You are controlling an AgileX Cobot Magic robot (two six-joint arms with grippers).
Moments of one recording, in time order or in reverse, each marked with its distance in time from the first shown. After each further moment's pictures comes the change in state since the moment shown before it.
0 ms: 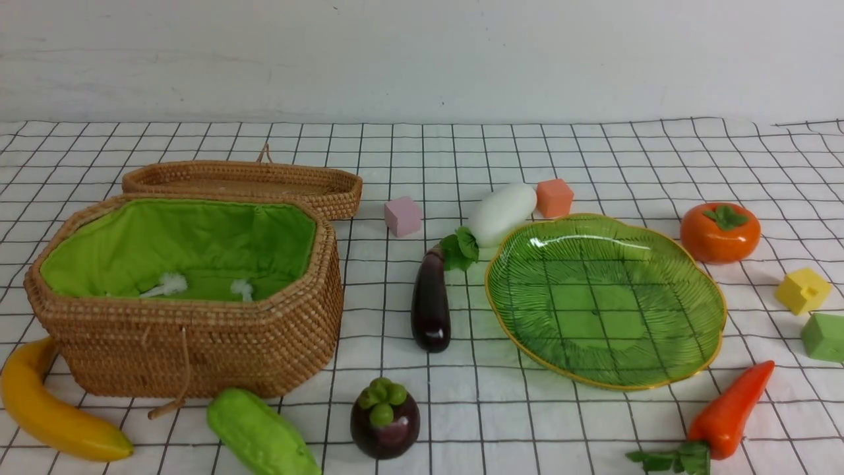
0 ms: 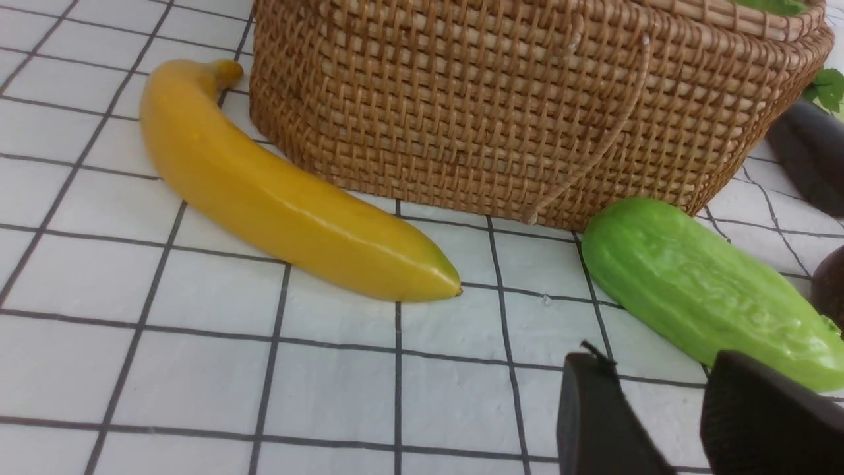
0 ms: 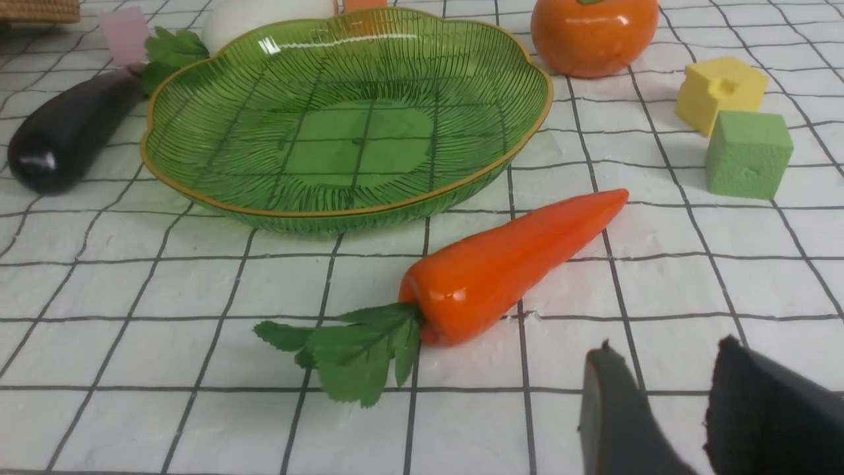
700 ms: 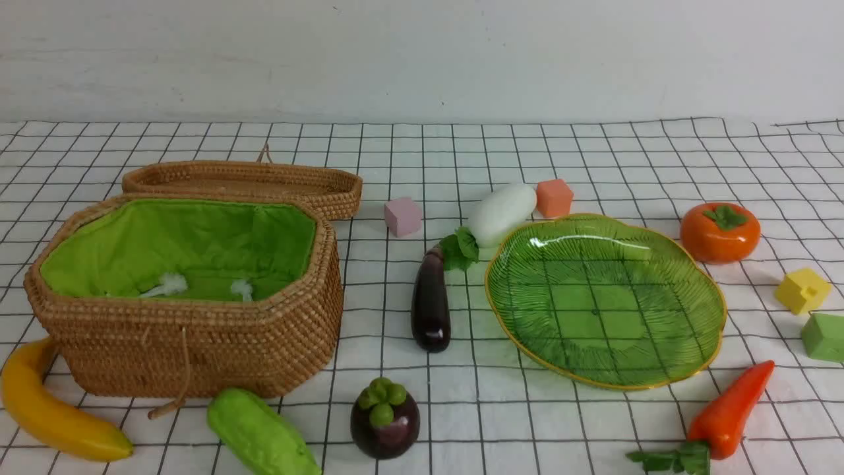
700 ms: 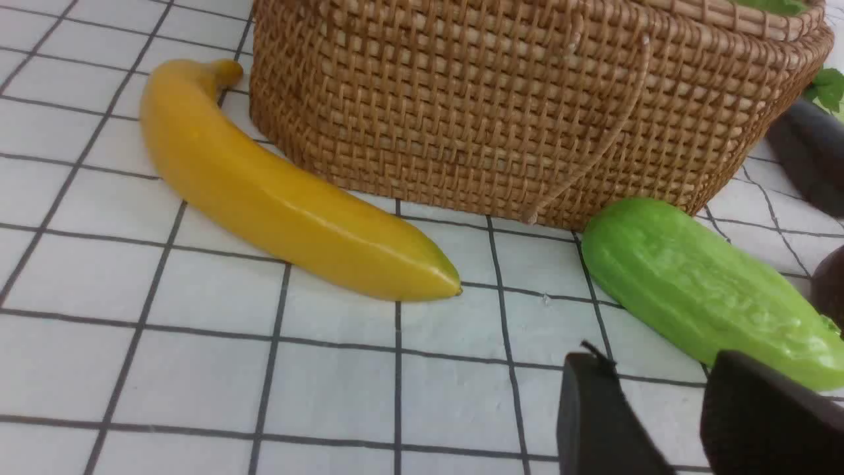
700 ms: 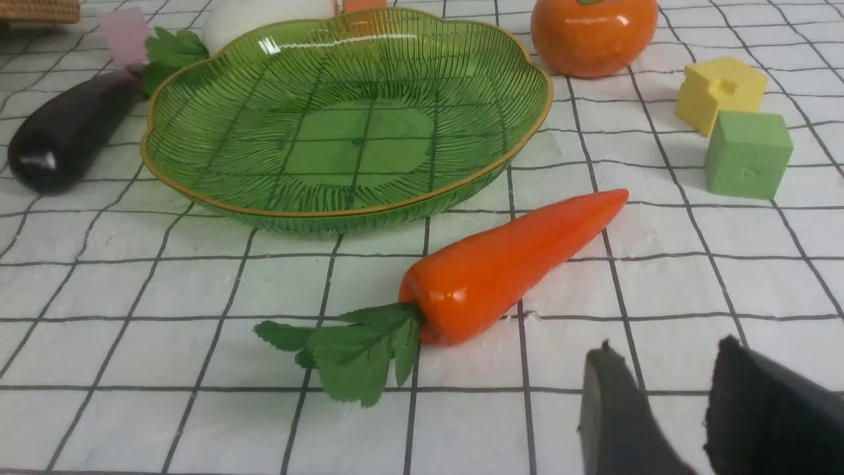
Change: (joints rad) right arm 0.000 0.000 0.000 0.000 0.000 0.000; left arm 0.000 0.000 0.000 -0.001 0.004 -0.002
